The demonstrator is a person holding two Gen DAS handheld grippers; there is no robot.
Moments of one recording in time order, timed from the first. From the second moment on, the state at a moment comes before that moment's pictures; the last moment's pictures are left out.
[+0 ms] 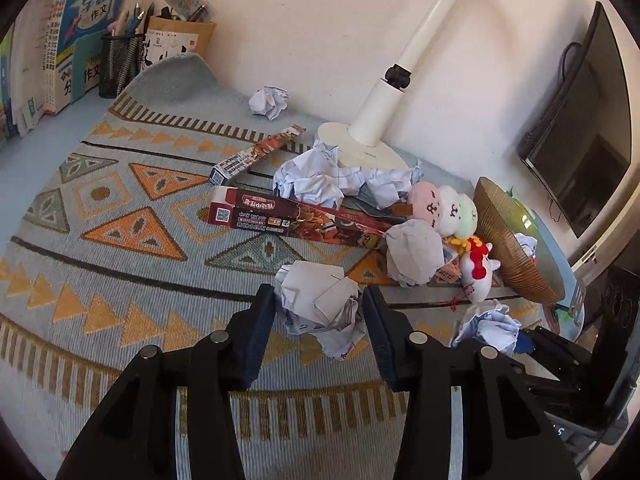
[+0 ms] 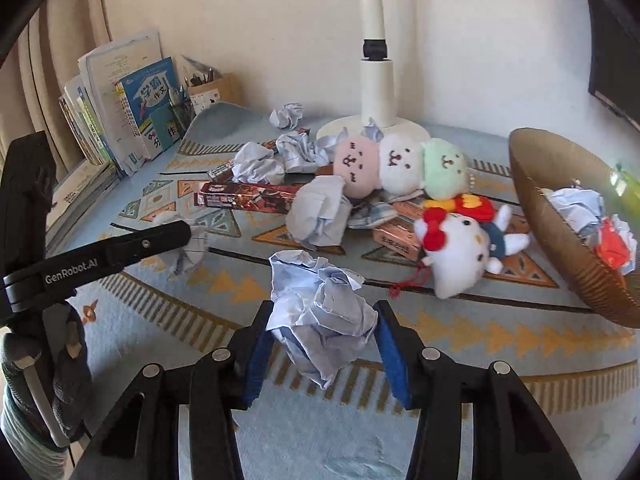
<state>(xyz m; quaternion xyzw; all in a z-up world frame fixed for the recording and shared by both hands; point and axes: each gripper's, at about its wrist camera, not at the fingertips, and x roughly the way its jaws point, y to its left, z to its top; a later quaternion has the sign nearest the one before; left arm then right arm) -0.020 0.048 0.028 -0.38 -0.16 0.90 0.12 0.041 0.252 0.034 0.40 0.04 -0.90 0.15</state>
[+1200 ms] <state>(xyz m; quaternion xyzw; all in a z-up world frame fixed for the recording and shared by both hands) 0.003 0.051 0.020 -0.36 -0.14 0.92 0.04 0.033 0.307 0.019 0.42 -0.01 -0.90 0.14</state>
